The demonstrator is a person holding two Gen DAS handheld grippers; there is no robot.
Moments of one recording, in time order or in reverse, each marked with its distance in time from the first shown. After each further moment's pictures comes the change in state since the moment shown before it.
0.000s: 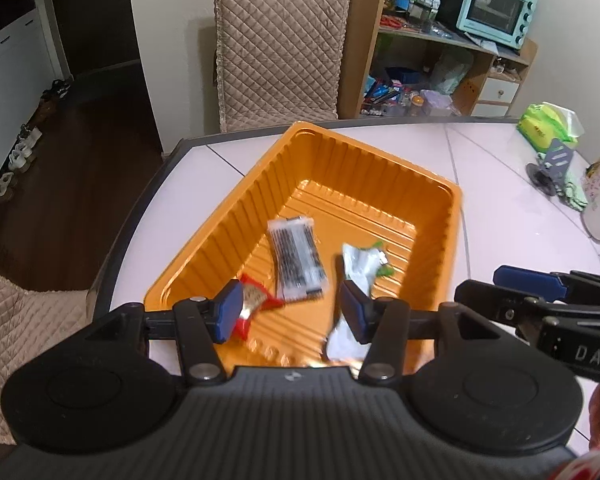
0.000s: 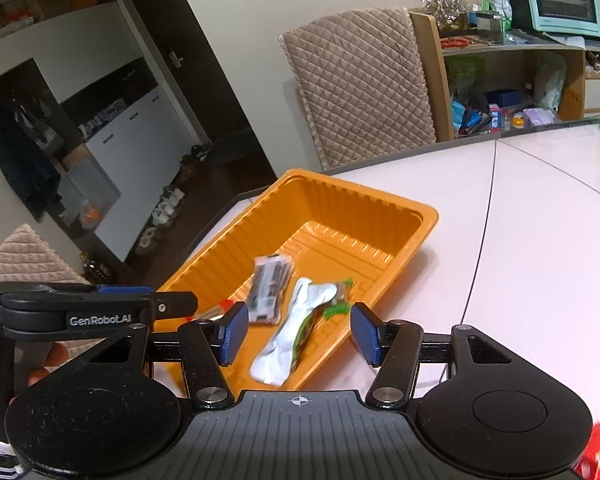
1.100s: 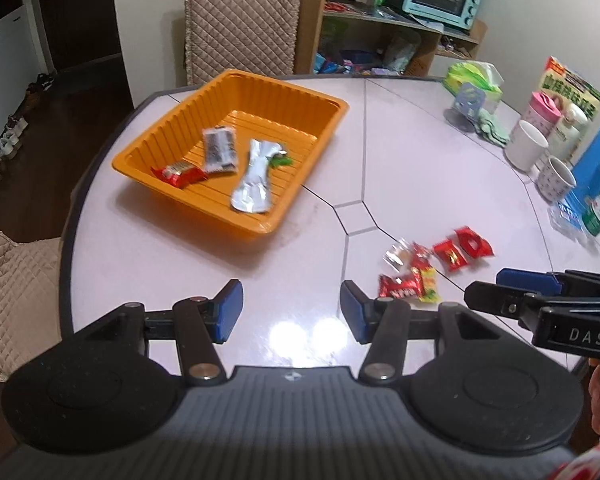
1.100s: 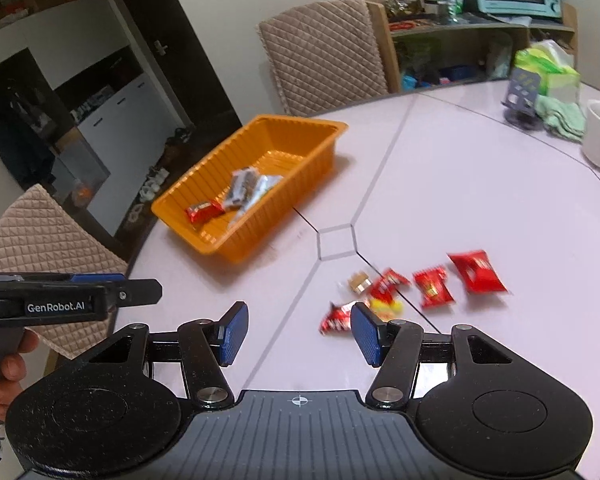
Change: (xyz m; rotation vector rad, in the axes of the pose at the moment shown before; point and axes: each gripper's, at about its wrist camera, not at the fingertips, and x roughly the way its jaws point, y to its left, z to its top) left arm -0.112 -0.082 -0.127 0.027 0.017 -0.062; right arm -0.158 -0.024 -0.118 0.026 0.044 -0.070
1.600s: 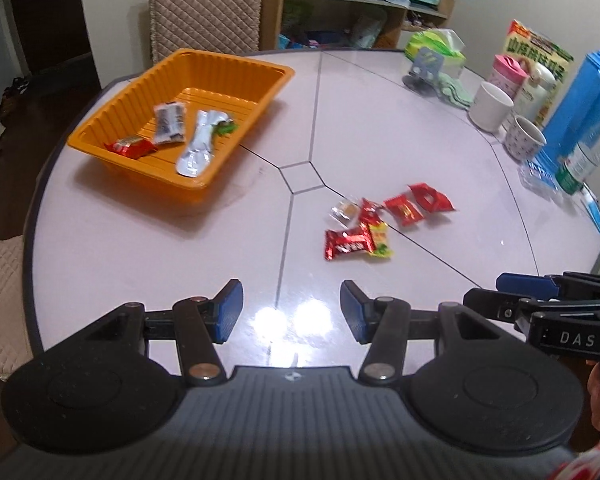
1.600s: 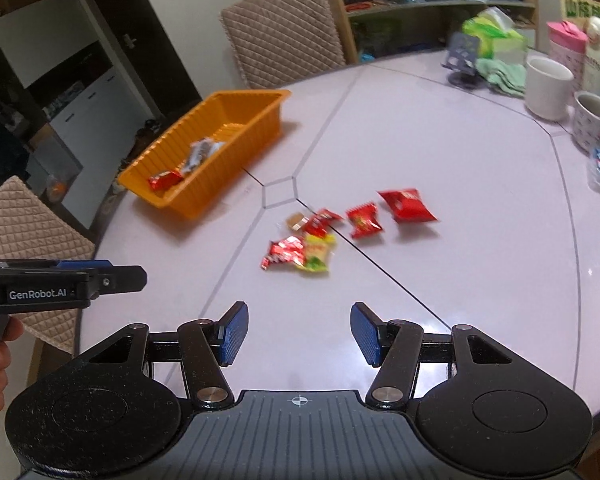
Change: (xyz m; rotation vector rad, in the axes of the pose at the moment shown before) left arm 0.002 -0.046 -0.034 0.064 0.036 -0.053; right arm -0.035 -0.037 -0.048 0.055 0.037 -0.080
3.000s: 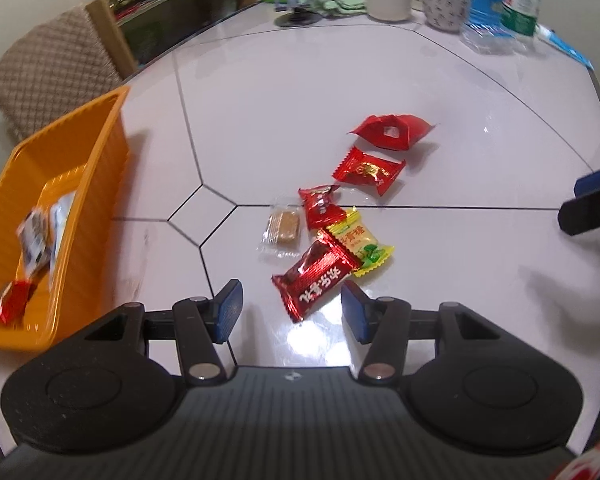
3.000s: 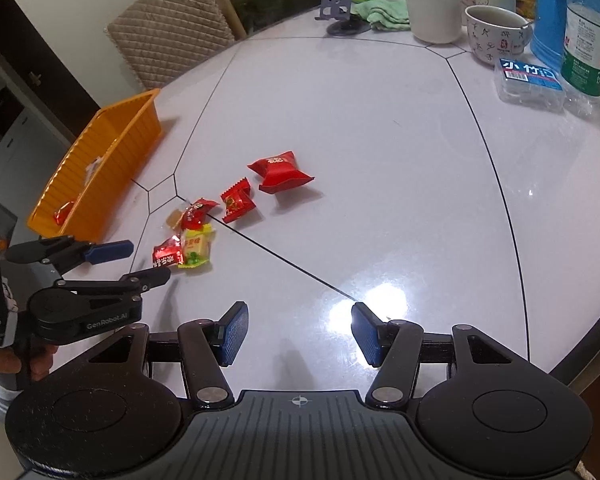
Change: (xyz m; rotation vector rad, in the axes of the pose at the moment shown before) left arm 0.142 -0.053 0.017 0.576 0.006 -0.073; right arm 0.011 -0.070 -0.005 0.252 0.046 -0.157
